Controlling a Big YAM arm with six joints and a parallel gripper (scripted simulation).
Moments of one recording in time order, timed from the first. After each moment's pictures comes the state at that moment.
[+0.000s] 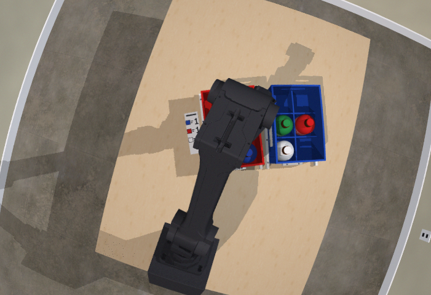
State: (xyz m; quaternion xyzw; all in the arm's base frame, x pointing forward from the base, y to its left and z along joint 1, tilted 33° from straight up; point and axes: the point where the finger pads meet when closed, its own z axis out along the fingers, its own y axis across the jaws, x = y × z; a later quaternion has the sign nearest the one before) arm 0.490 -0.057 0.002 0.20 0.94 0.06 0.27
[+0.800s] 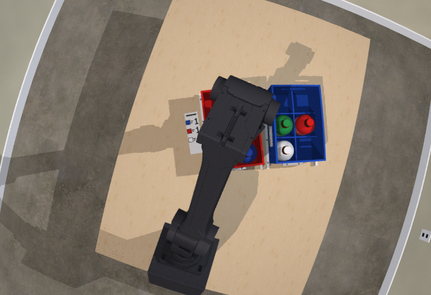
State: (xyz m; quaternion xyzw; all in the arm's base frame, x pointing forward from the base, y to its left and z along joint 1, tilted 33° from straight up) arm 0.496 -0.057 -0.006 0.20 0.94 0.06 0.27
